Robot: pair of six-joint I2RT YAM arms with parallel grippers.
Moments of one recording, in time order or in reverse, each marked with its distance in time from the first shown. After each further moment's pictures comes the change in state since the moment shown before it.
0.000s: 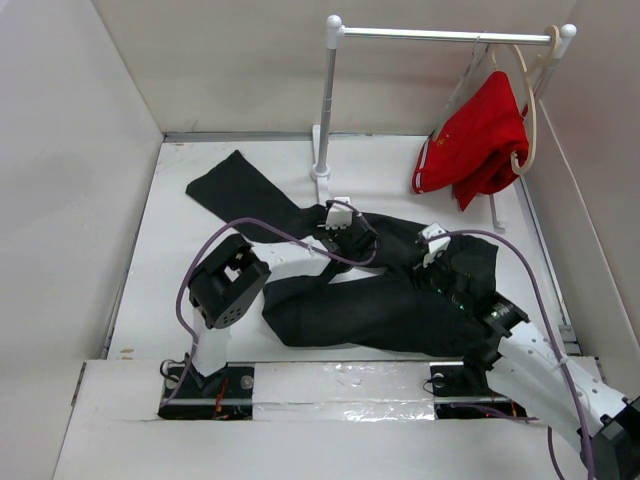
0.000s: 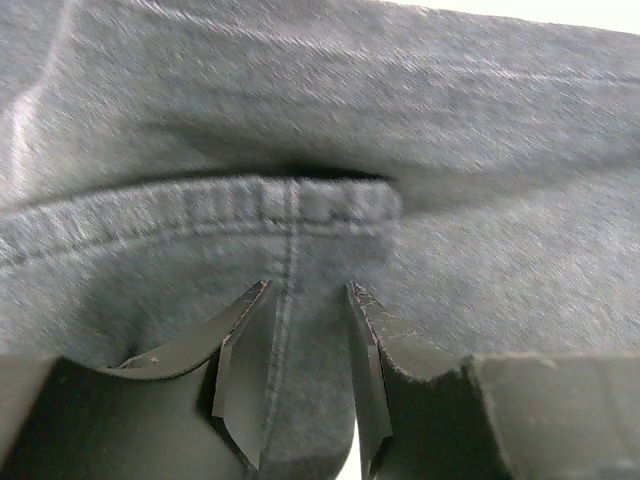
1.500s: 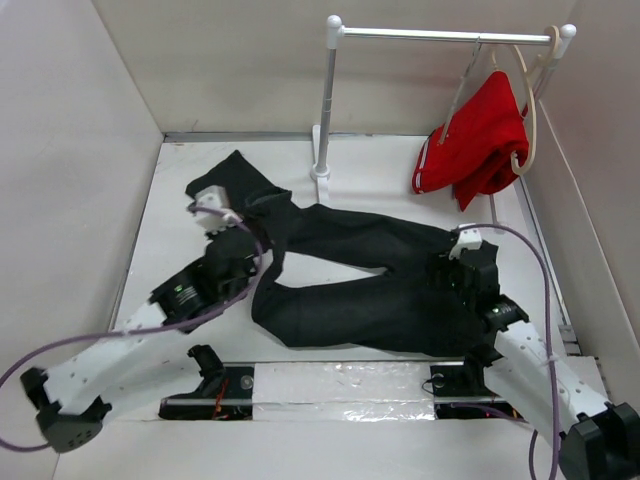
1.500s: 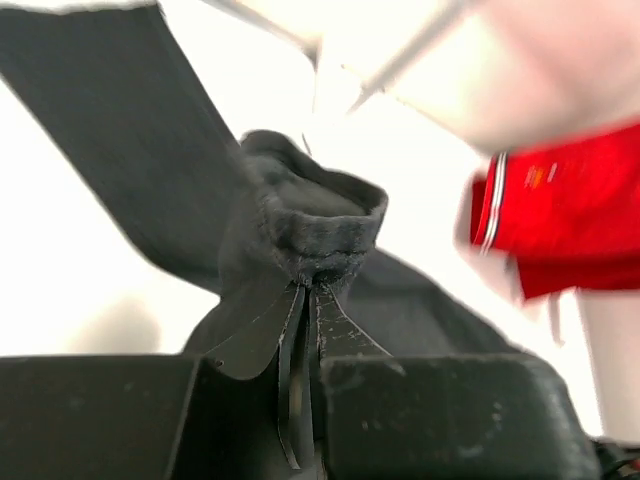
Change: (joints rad) left arm 0.017 -1.060 -0.300 -0.133 -0.112 -0.064; right arm -0.201 0.038 -0.065 -0.071 0.244 0.192
